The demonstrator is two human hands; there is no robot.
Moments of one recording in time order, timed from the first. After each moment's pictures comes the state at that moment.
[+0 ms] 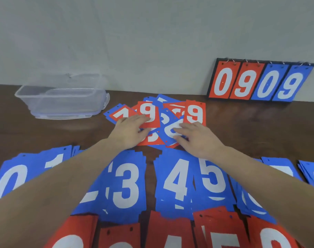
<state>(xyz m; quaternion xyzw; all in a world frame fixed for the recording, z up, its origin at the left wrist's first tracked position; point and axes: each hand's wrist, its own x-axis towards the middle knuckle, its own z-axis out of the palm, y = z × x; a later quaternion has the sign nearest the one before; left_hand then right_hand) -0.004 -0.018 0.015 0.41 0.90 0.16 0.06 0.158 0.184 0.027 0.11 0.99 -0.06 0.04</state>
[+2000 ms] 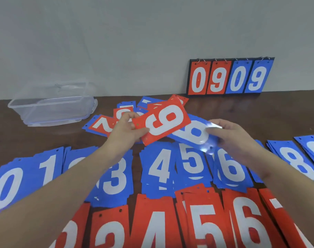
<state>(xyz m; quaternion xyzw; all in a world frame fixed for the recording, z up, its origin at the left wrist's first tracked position) 0.101 -0.021 0.067 0.25 0.70 0.62 0.25 0.293 0.208 0.074 0.28 0.67 -0.68 -0.13</state>
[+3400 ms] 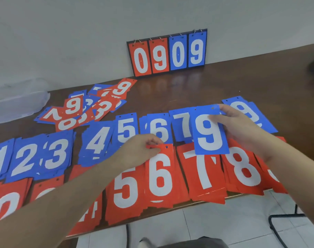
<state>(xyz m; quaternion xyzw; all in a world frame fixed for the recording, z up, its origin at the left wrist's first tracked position) 0.313 0.078 0.046 0.44 0.81 0.28 0.27 0.498 0.316 0.055 0.33 0.65 -0.66 -0.16</state>
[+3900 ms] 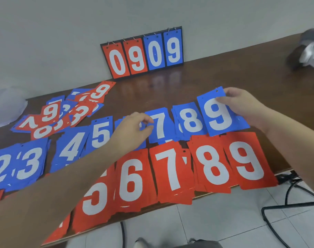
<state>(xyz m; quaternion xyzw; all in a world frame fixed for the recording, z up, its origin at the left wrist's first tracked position) 0.333 0.158 0.053 0.47 0.82 0.29 0.11 0.541 0.425 0.063 0.42 0.73 -0.51 -0.18</state>
